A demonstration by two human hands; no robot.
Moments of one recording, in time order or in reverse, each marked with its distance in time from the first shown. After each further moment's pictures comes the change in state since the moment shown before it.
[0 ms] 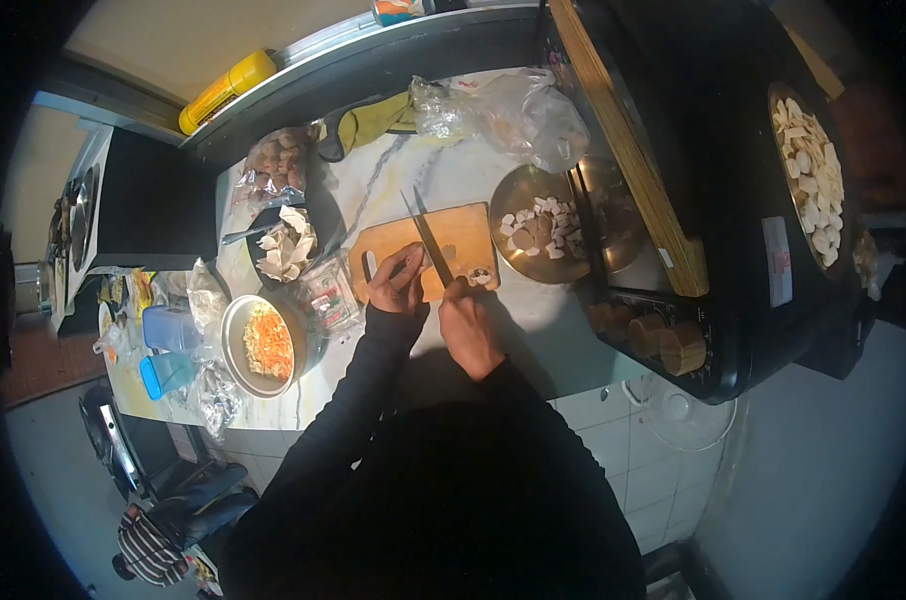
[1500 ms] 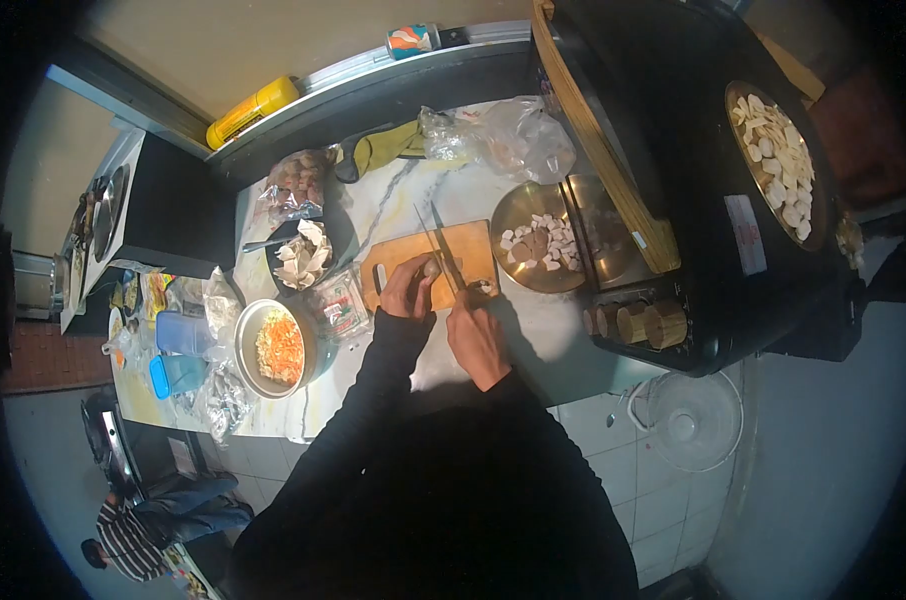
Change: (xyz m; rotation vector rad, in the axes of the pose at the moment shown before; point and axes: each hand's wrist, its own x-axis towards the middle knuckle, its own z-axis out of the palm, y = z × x) left_hand 0.008 0.019 -0.011 -0.116 -0.028 -0.022; right_hand -0.014 0.002 -0.007 0.050 0.139 -0.018
